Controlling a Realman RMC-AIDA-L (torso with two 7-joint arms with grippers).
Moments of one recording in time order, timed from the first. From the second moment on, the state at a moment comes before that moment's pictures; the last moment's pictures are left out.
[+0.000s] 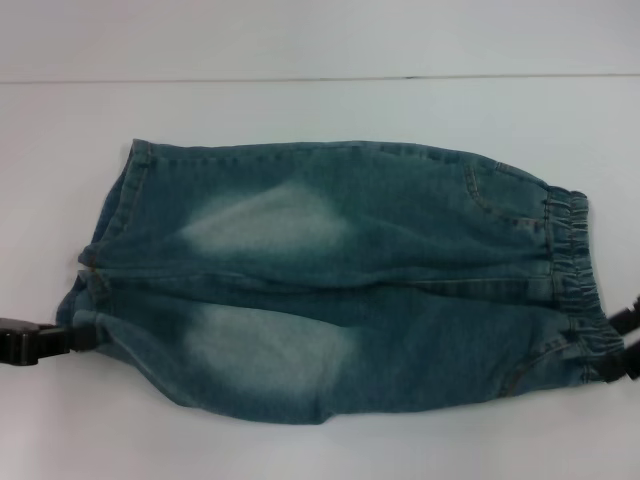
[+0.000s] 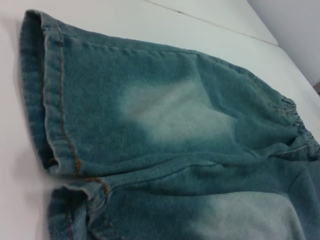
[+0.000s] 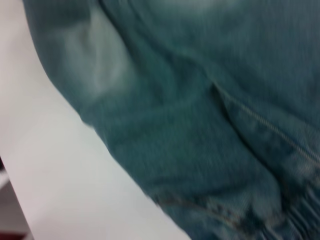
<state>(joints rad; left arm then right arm) -0.45 -2.06 0.32 0.94 2.52 1.80 -1.94 0.64 1.94 -0.74 -0.94 -2.62 -1.87 1.95</state>
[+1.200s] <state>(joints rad) -0.45 -2.06 0.33 0.93 2.50 1.79 -1.93 0.66 1.99 -0.88 -0.94 -2.76 -1.84 1.95</state>
